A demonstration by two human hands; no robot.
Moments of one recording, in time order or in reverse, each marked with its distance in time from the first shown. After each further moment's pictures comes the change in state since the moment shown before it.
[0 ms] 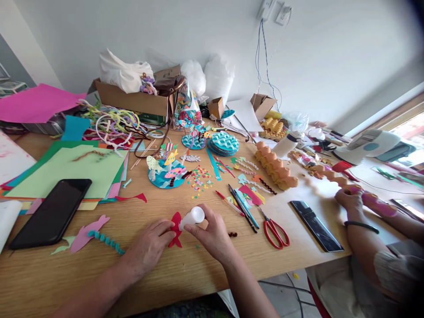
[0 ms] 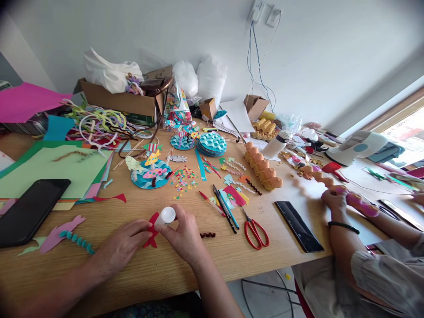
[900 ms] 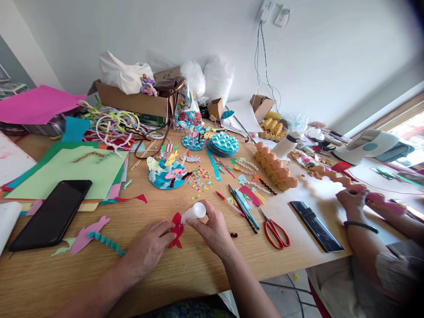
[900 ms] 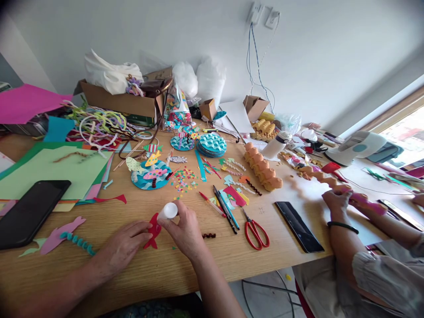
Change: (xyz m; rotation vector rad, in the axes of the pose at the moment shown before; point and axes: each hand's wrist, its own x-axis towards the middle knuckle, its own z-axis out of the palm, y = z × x) left_hand -0.004 -0.003 0.006 0.020 0.024 -0.005; right_hand 0.008 -0.001 -0.002 -0.009 0.010 0.012
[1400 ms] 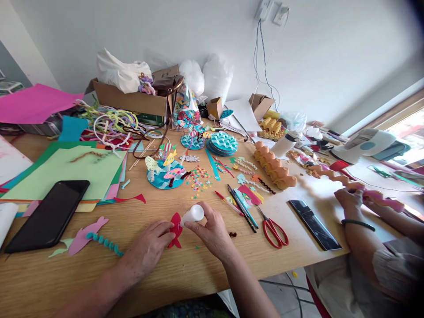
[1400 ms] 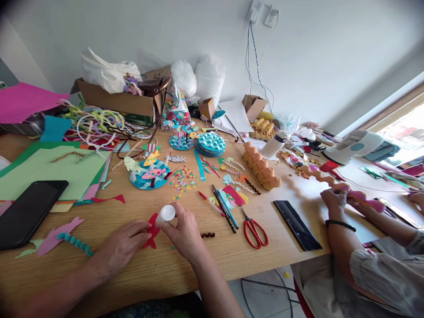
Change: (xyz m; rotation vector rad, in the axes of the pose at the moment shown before) left_hand 0.000 0.000 0.000 -0.003 -0.016 0.019; right_hand -0.005 0.000 -0.002 -0.065 -0.027 -0.024
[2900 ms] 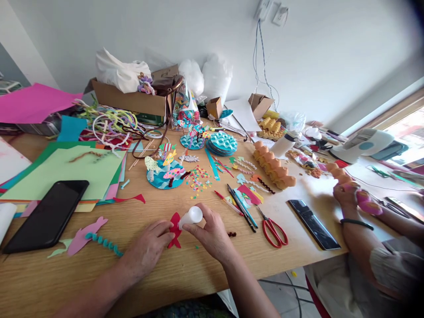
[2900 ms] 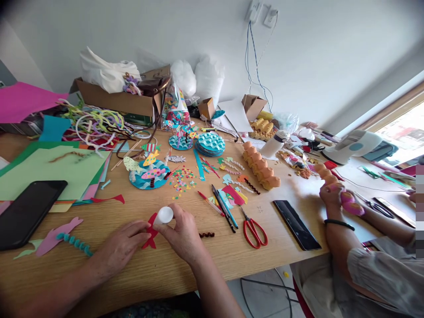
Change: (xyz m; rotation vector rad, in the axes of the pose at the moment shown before) left_hand 0.000 0.000 0.001 -0.040 0.024 -0.005; right_hand -0.001 -0.002 0.002 0.053 0.000 -0.021
